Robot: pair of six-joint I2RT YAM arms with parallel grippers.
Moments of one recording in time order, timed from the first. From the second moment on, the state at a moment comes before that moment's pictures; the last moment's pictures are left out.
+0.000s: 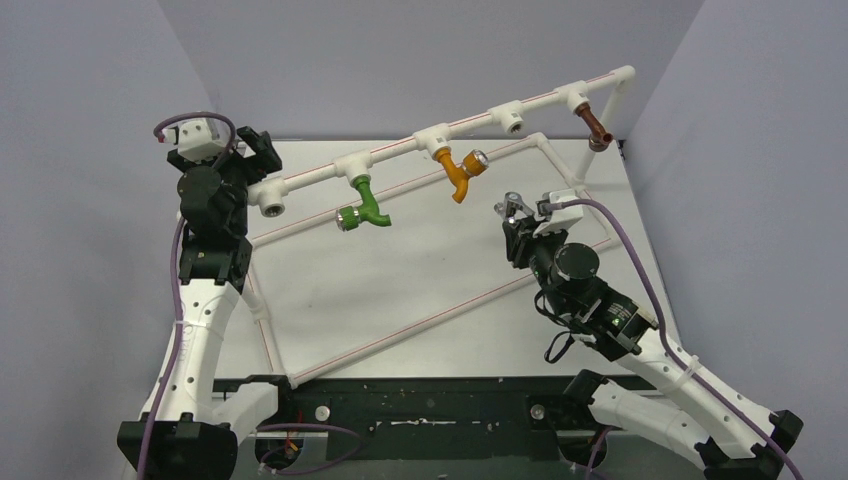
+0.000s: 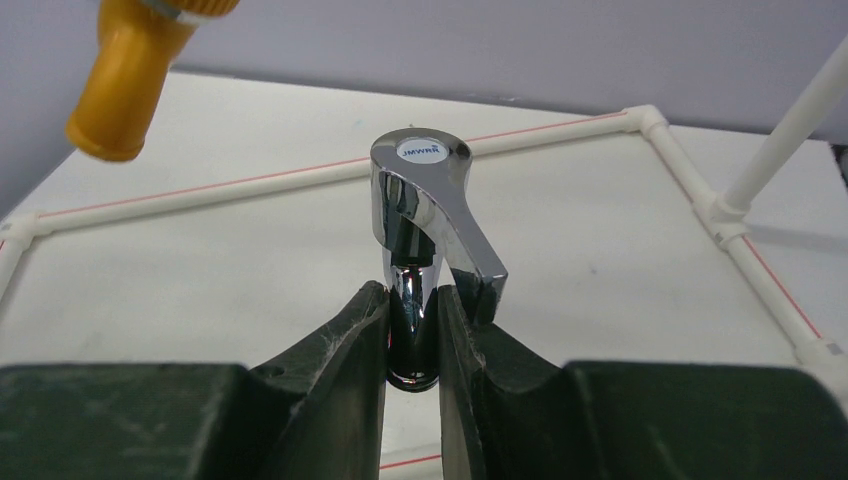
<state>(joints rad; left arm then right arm) -0.03 1.04 1.06 0.09 -0.21 -0.25 0.76 0.79 0.85 -0.15 0.50 0.11</state>
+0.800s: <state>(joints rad) -0.03 1.02 0.99 0.22 -0.17 -0.28 0.18 0.94 0.75 0.34 -0.12 0.07</state>
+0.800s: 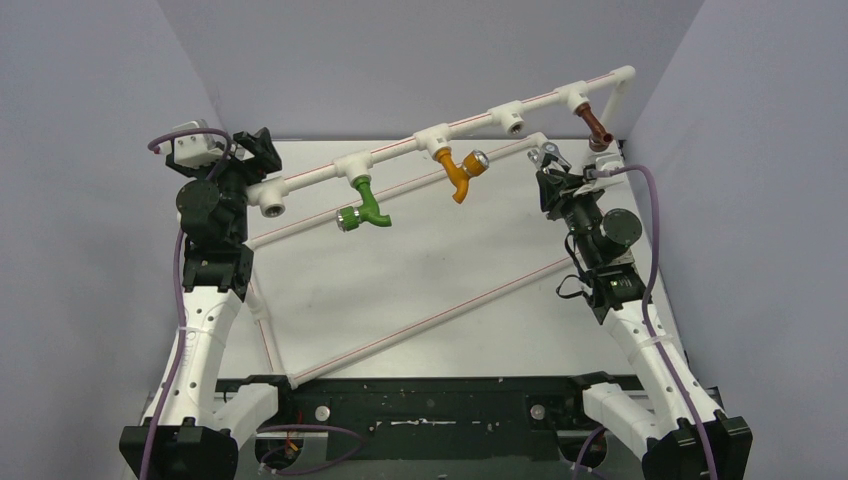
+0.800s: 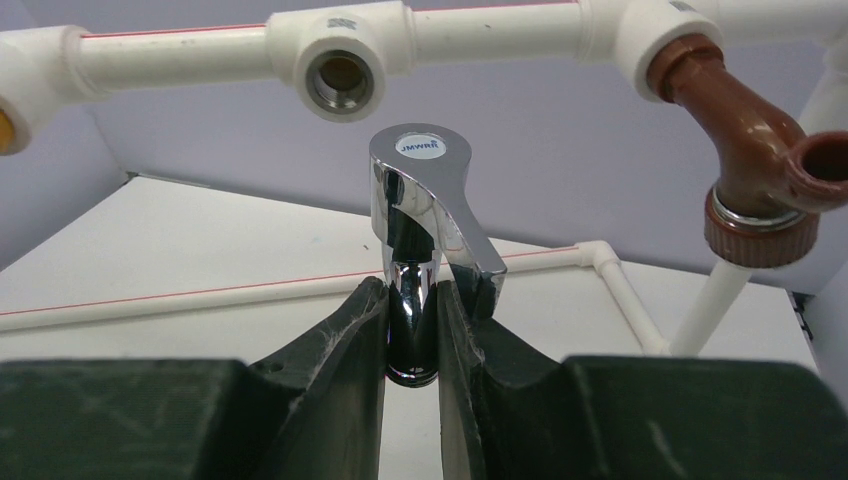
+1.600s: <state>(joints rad) -0.02 1.02 0.99 0.22 -0.16 -0.29 0.18 1.01 0.84 0.42 -0.24 -0.02</state>
